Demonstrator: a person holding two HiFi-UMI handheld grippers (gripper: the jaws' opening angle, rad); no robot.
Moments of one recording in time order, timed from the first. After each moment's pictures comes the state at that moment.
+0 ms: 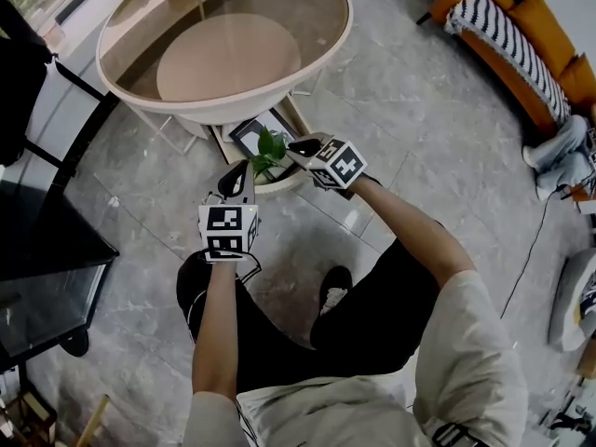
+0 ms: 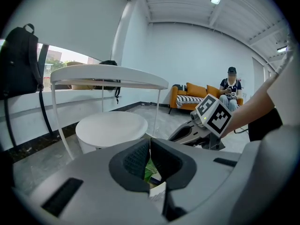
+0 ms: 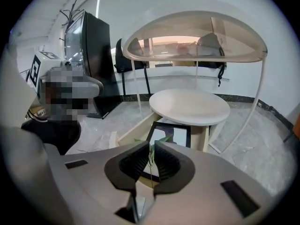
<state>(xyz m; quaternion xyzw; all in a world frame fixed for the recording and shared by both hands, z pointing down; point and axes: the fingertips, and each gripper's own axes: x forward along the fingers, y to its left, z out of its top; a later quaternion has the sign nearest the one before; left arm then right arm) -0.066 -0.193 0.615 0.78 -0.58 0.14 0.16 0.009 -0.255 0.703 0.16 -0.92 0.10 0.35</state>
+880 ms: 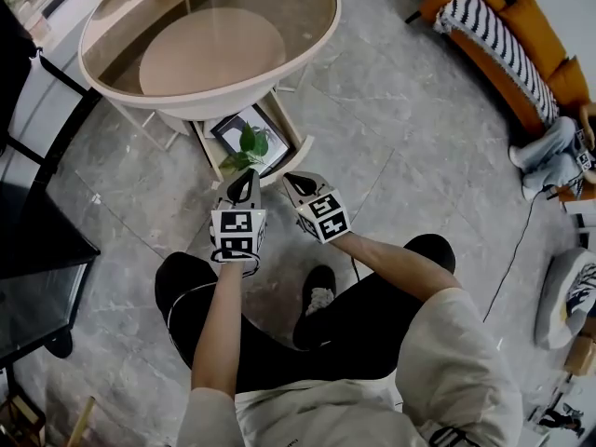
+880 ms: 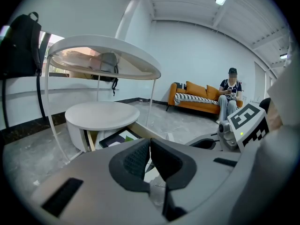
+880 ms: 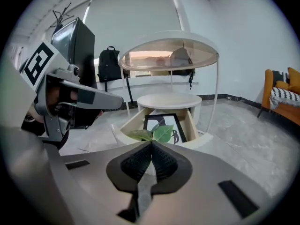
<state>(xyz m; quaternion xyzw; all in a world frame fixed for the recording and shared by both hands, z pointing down) -0.016 -0.185 0.680 0.78 -0.57 0.14 0.19 0.057 -0.192 0.737 0.32 -0.90 0.13 0.26</state>
